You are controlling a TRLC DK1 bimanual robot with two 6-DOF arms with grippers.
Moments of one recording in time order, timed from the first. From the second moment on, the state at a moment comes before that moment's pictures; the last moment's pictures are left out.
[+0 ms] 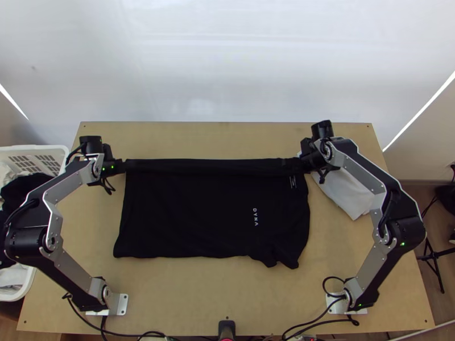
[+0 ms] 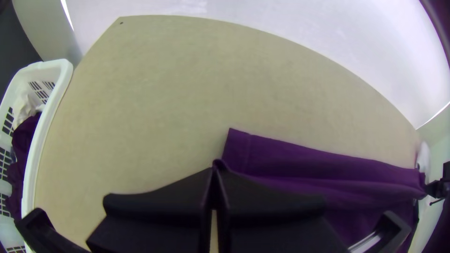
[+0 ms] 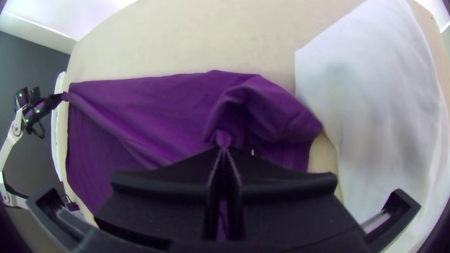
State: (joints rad) left arm 0.13 1.79 1.14 -0.22 0.04 -0.10; right arm 0.18 1.91 1.41 -0.67 -0.31 0.16
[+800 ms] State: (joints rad) left arm 0.10 1.62 0.94 -0.25 0.09 -0.08; right arm 0.19 1.87 1.29 -0.67 -0.25 0.16
